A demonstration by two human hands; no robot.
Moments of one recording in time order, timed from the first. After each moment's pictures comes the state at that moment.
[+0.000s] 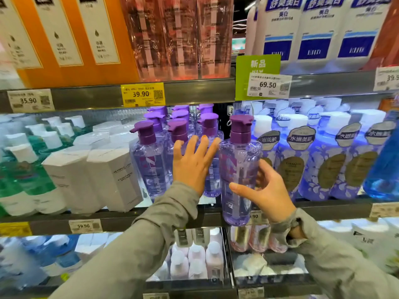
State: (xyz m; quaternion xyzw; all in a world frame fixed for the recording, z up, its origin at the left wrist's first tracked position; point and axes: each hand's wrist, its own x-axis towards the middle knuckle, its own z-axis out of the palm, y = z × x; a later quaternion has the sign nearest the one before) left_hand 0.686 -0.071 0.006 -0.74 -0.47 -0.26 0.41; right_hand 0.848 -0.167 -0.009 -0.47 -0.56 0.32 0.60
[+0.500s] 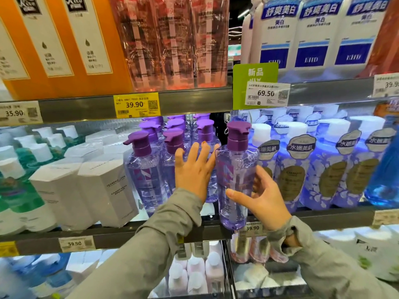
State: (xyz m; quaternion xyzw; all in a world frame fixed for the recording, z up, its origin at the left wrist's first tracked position) left_hand 0.699 -0.058 0.003 -0.74 -0.46 -0.25 0.42; right_hand 0.844 -0.149 -0.013 -0.46 -0.55 0.31 0.62
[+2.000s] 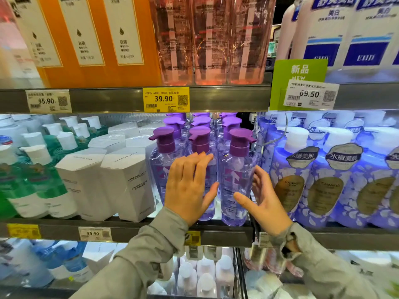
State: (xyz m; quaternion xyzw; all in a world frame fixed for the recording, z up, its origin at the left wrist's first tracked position) left_hand 0.637 -0.063 -0.014 -0.76 -0.39 -0.43 0.31; right_hand 0.823 -0.108 -0.039 -0.45 -0.63 0.34 0.54
